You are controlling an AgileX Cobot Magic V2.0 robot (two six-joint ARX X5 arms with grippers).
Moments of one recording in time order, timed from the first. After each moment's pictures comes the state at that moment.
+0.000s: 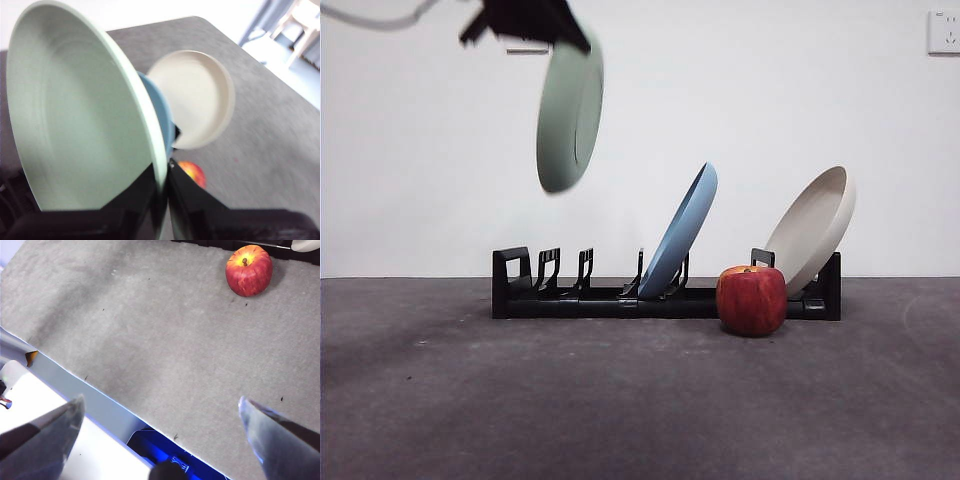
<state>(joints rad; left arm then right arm) -0.37 1.57 1.57 -0.50 0.43 -0.06 0.11 0.75 1.01 -1.14 -0.57 -0.16</state>
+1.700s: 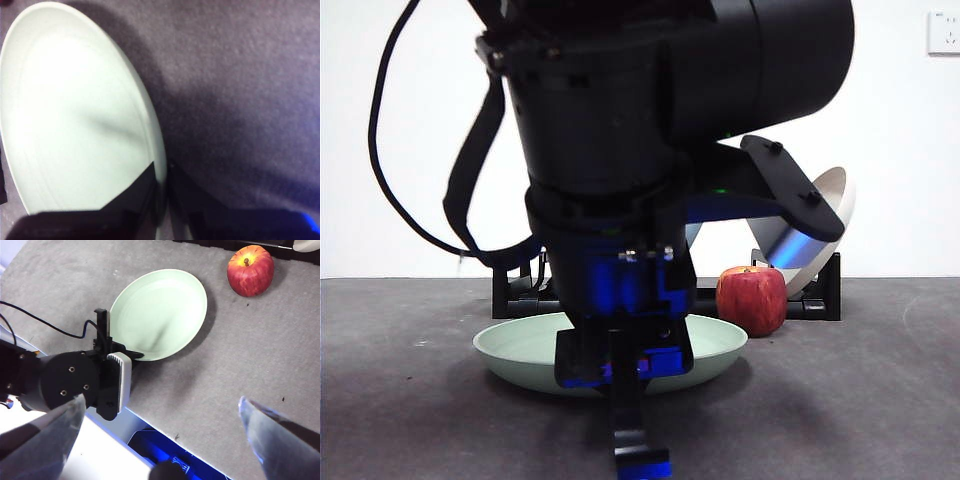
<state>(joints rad) -1.17 1.80 1.01 -0.41 -0.61 0.36 0.11 0.75 1.01 -1.14 -0.57 -0.16</state>
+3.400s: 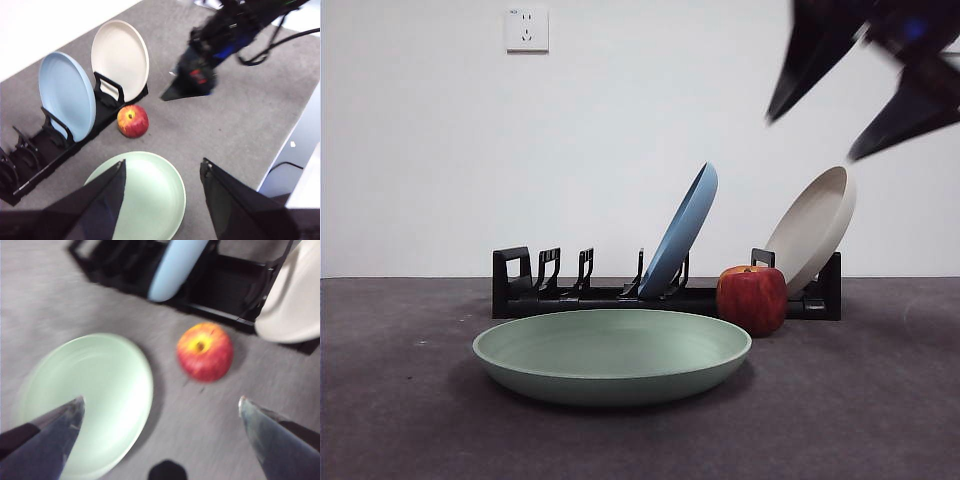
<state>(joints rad) -1.17 0.99 1.23 -0.75 -0.35 -0.10 0.33 1.27 1.01 -0.48 -0.24 -0.01</state>
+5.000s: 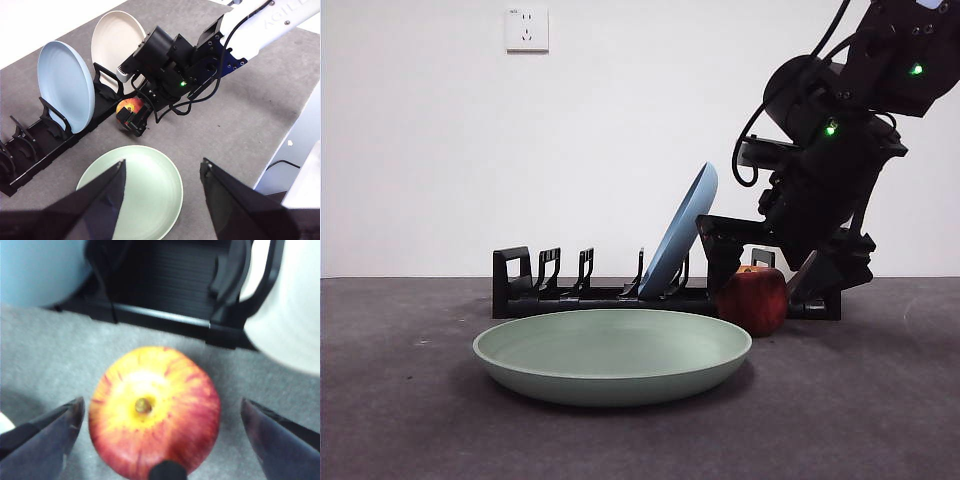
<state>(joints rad) -1.17 0.99 1.23 -0.76 -0.36 -0.13 0.41 1.80 1.01 0.02 0.03 0.13</state>
